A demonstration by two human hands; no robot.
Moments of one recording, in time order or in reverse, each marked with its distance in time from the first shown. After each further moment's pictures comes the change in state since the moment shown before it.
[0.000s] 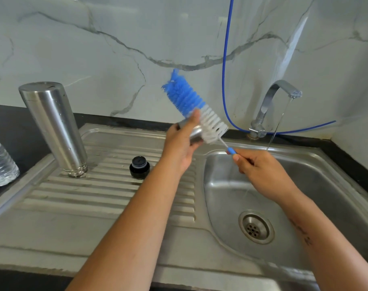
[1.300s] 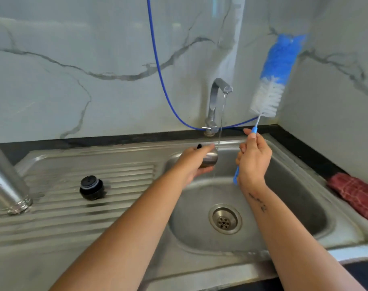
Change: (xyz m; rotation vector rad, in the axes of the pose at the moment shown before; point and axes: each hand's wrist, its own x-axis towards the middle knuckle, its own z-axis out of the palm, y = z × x) left_hand 0.024 -0.117 0.080 0.458 -0.213 -0.375; right_hand 0.003 0.062 -0.024 0.878 0.904 0.328
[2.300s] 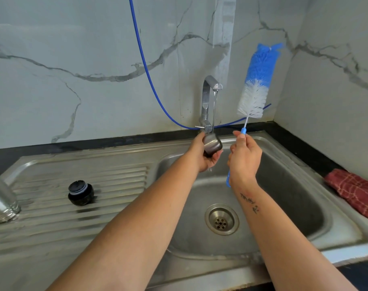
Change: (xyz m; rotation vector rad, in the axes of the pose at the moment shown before) left_hand 0.067 0.002 0.044 -0.329 0.001 -0.316; right_hand 0.011 0.014 -0.002 -0.141 0.022 0.020
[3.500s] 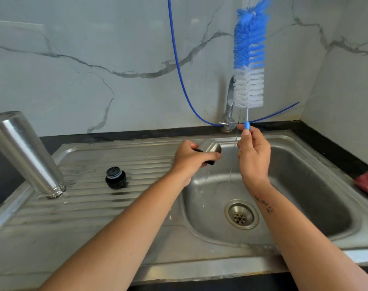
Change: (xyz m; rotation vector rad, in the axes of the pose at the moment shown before) left_hand -0.091 -0.012 -0.094 0.625 0.289 0.601; right_hand -0.029 0.001 0.013 -0.038 -0.288 -0.258
